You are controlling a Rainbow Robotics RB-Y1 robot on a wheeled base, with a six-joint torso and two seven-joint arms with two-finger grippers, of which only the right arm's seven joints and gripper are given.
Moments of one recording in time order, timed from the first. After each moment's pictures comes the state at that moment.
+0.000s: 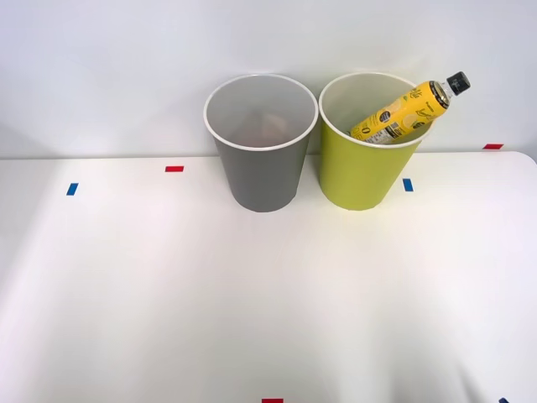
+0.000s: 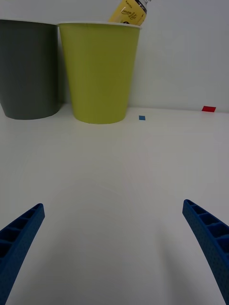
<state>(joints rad) 1.02 -0.26 0.21 -1.74 0.02 -0.87 1.50</state>
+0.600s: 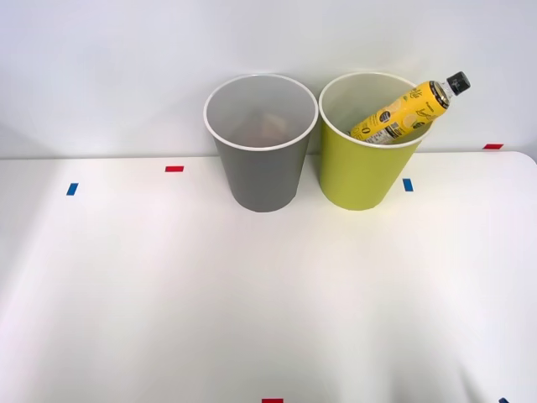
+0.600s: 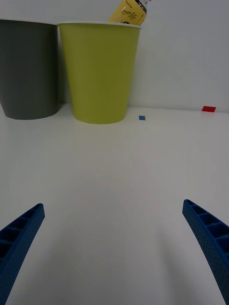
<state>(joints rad) 1.02 -0.26 0.21 -1.74 0.02 -0.87 1.50</state>
